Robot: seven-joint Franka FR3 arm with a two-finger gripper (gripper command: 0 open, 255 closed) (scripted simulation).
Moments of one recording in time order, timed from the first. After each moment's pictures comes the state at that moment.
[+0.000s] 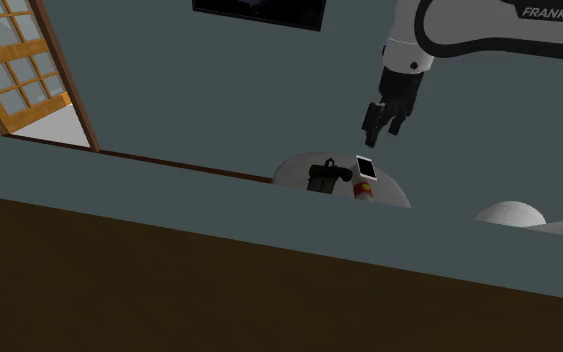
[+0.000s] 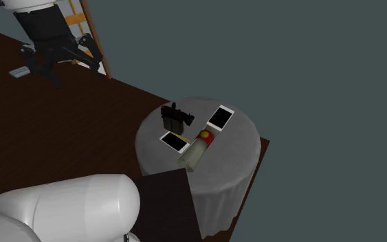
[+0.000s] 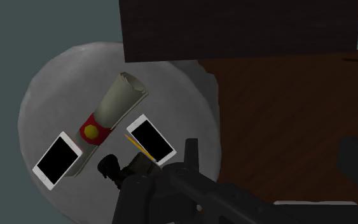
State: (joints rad) arm -0.01 -0.78 0.05 -2.42 -0.05 1.58 0.05
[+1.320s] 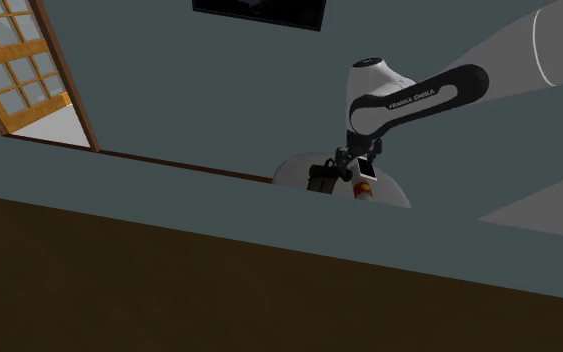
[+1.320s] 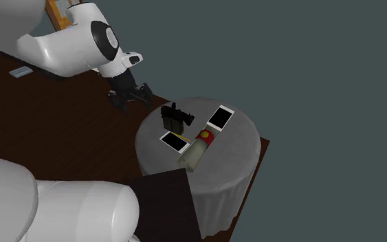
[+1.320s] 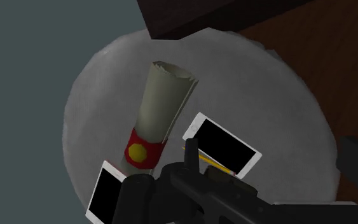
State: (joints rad) arm -0.22 -0.32 0.06 -2.58 -0.28 2.16 0.35
